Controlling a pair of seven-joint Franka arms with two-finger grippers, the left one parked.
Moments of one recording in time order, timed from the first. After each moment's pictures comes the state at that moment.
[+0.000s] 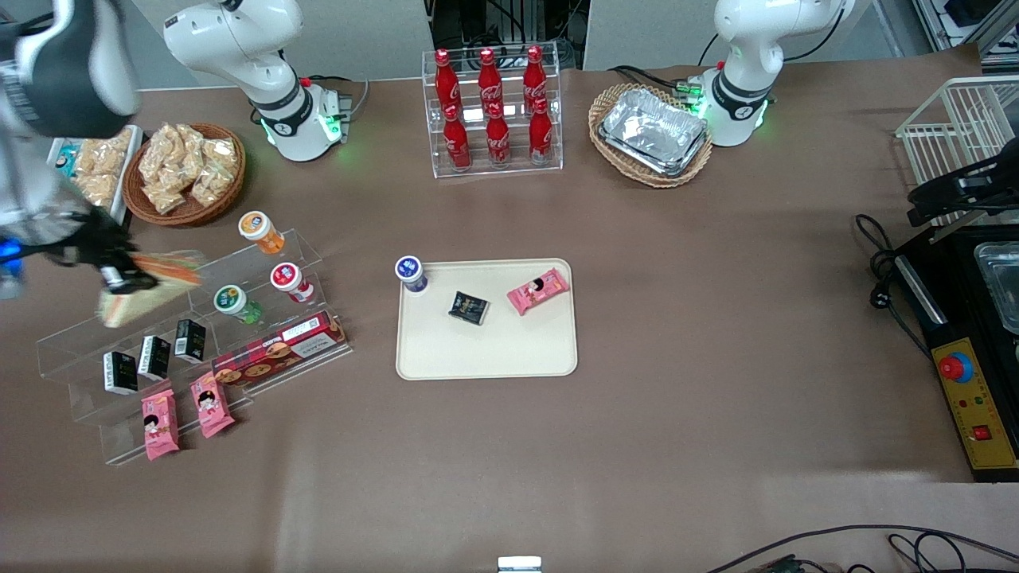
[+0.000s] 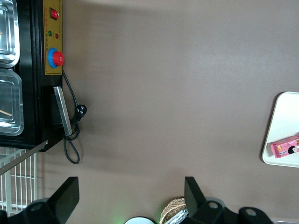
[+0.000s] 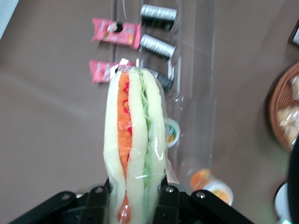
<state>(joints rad) 0.37 -0.09 -0.33 -1.86 -0.10 1.78 1.18</state>
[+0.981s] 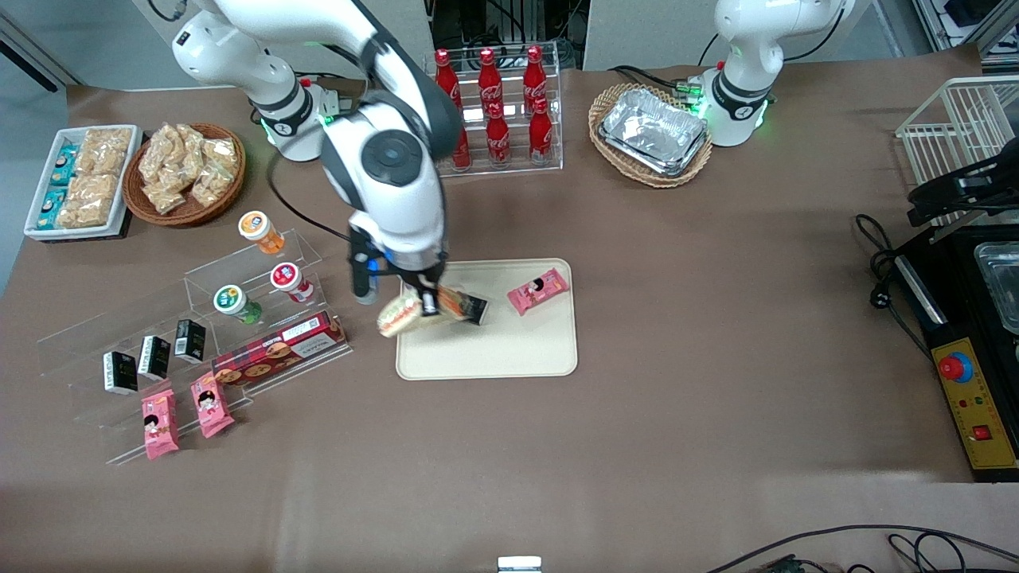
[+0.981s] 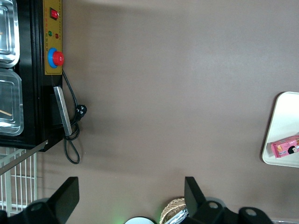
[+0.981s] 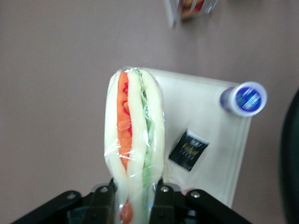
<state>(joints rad) 0.92 0.39 -0.32 -1.62 0.02 2.07 2.03</state>
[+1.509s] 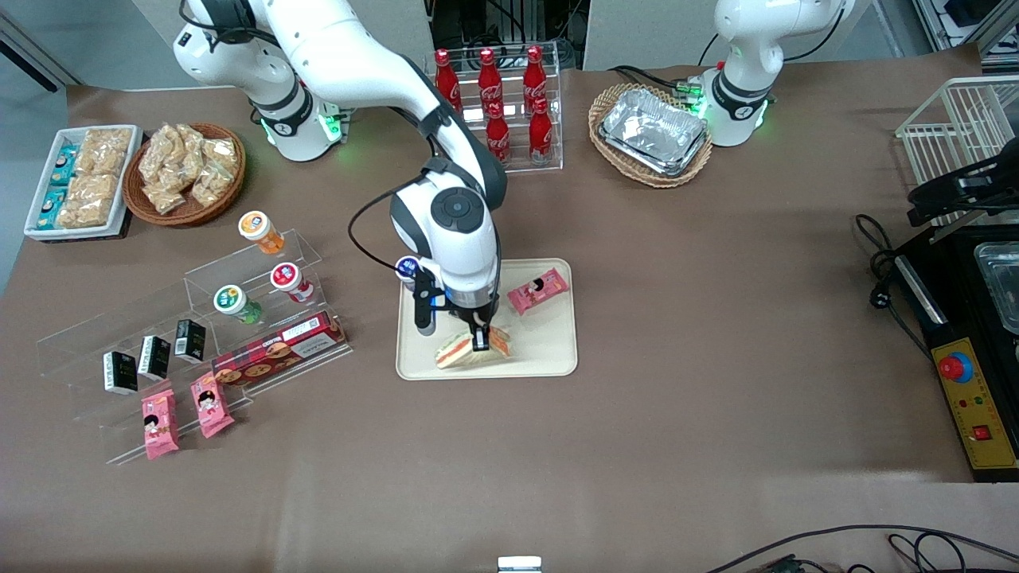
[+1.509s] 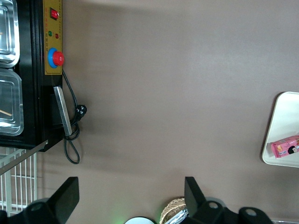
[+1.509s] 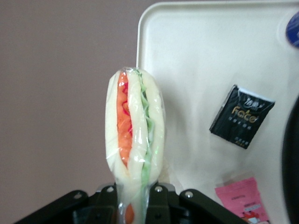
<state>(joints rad) 0.95 0.65 -0.32 -1.53 0.08 2.33 2.18</state>
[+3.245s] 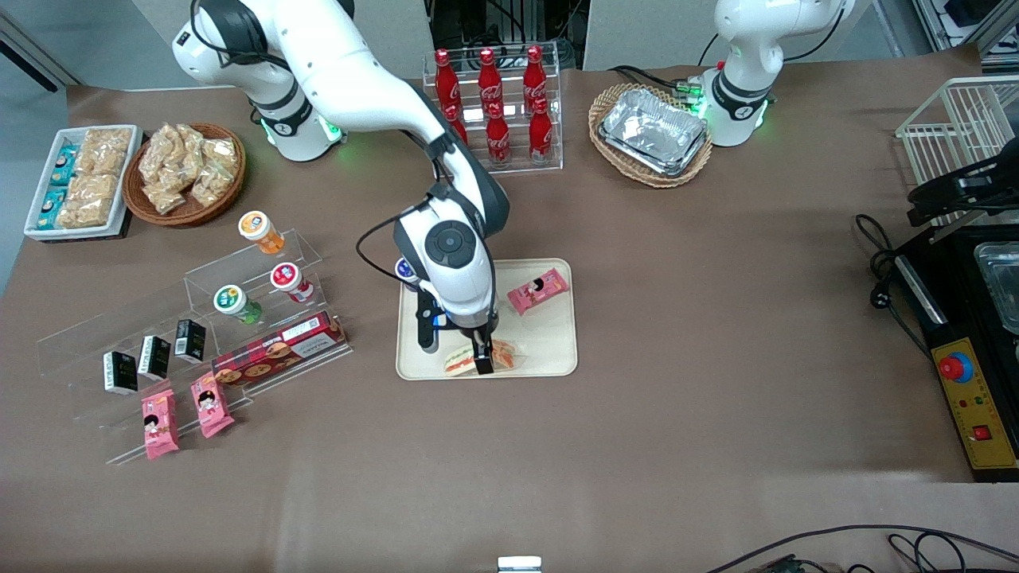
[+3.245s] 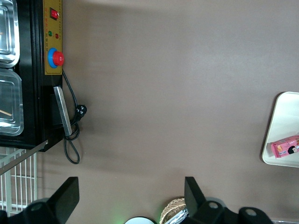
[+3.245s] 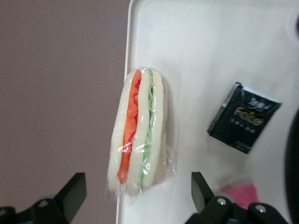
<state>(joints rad) 0.91 0.71 -0.31 -1.48 0.21 2.31 2.05</state>
